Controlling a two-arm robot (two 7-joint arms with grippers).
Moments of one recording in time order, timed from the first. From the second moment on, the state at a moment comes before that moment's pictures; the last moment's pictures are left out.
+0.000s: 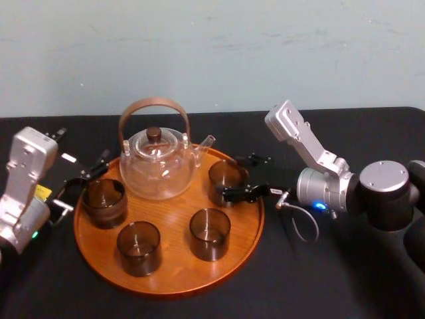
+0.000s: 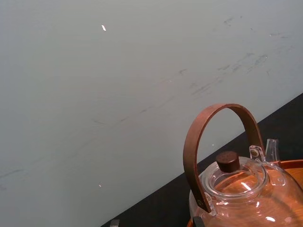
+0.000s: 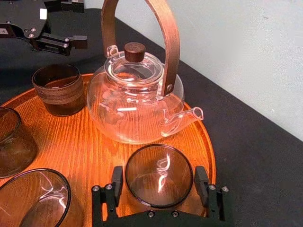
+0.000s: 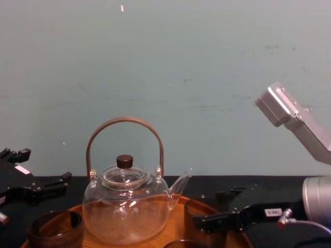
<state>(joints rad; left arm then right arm) -0.20 0.60 0.45 -1.41 -0.25 -0.12 0.03 0.52 0.38 -0.60 -1.17 0.29 0.18 0.59</state>
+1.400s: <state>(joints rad) -0.20 0.60 0.45 -1.41 -0.25 -0.12 0.03 0.37 0.54 -0.48 -1.43 0.40 0.15 0.59</state>
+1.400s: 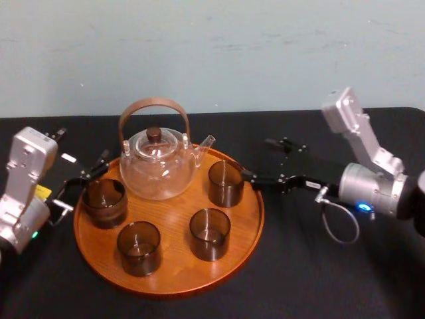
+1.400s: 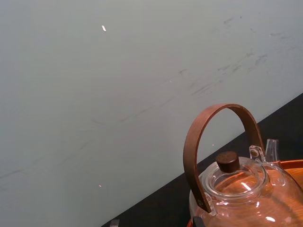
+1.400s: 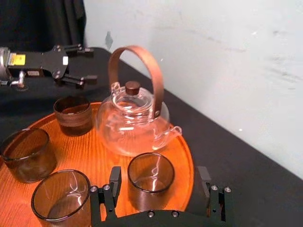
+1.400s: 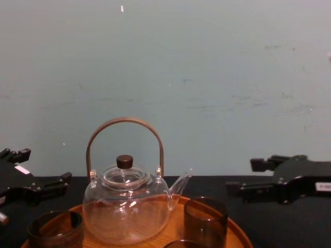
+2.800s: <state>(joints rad) -0.20 0.60 0.45 -1.41 -0.25 -0.12 0.03 0.11 0.45 -0.29 -1.51 0.28 0.02 0.19</state>
